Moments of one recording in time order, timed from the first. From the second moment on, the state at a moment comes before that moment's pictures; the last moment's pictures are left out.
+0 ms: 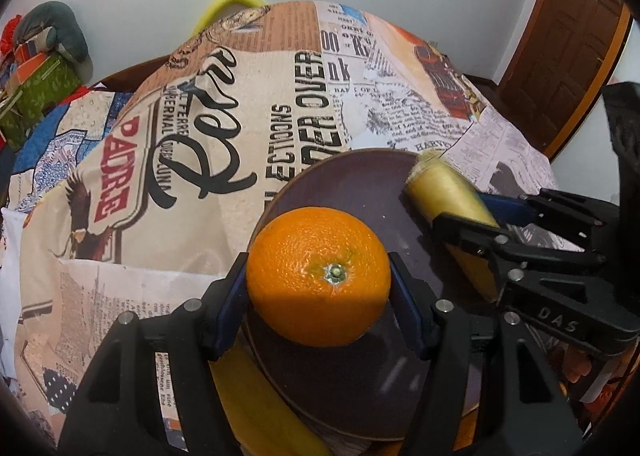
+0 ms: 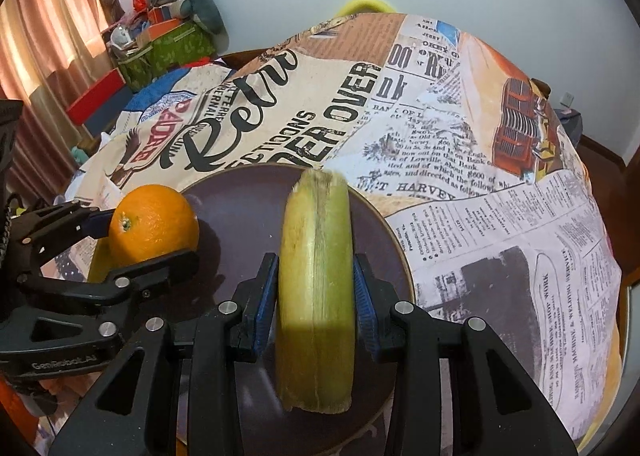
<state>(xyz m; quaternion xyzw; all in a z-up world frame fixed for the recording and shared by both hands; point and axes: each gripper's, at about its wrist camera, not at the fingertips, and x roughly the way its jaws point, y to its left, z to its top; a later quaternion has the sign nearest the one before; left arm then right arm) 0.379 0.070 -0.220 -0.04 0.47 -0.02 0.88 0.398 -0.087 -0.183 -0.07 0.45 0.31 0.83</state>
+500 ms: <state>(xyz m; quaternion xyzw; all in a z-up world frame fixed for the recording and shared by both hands) 0.351 0.077 -0.172 -0.05 0.41 -0.01 0.91 0.379 -0.098 -0.143 -0.06 0.41 0.31 0.86</state>
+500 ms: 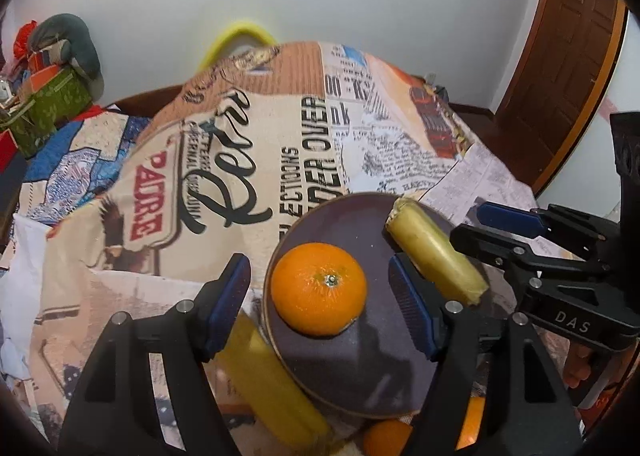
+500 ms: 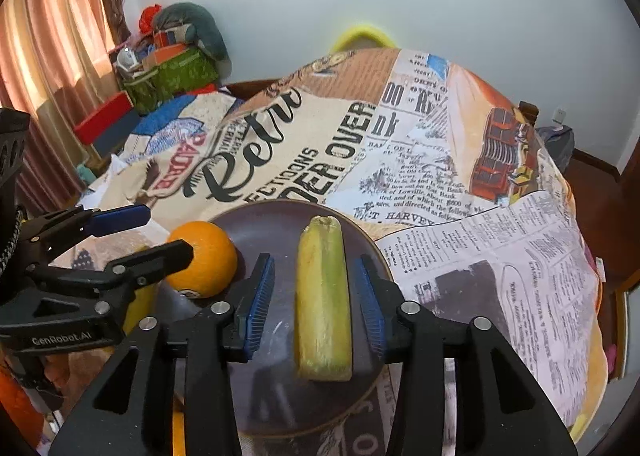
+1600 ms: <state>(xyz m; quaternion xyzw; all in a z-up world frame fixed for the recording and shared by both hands) 0.210 0.102 -0.193 -0.05 0.45 0.02 0.89 0.254 -0.112 -0.134 -0.03 0.41 0.31 0.86</state>
